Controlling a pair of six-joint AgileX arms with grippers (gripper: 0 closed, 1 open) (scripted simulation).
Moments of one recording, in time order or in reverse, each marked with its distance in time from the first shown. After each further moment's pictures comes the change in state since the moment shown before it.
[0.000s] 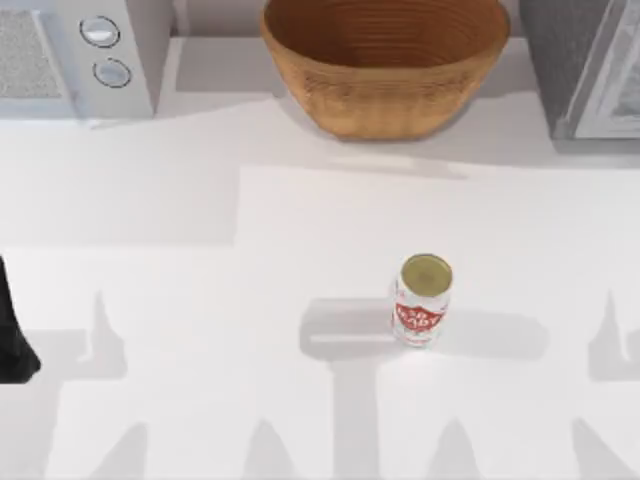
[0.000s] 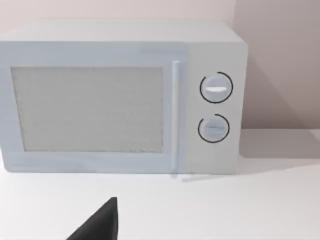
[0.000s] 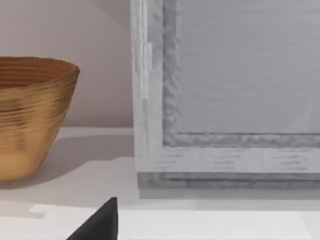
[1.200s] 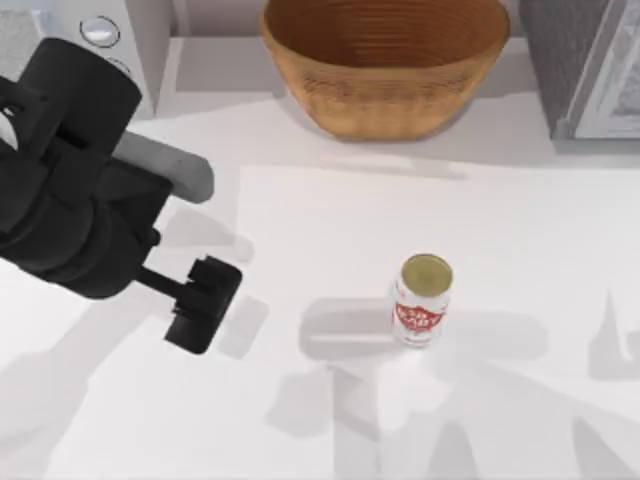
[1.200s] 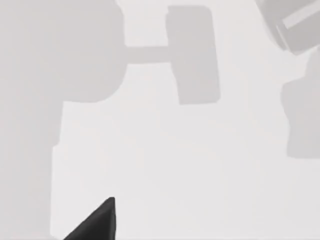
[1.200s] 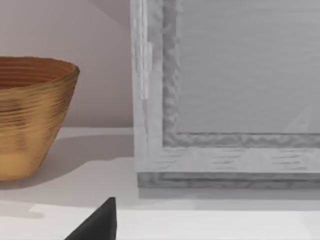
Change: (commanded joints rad) left arm -0.476 1.329 1.006 -0.879 0.124 0.023; right arm 0.000 0.000 0.000 0.000 0.000 0.000
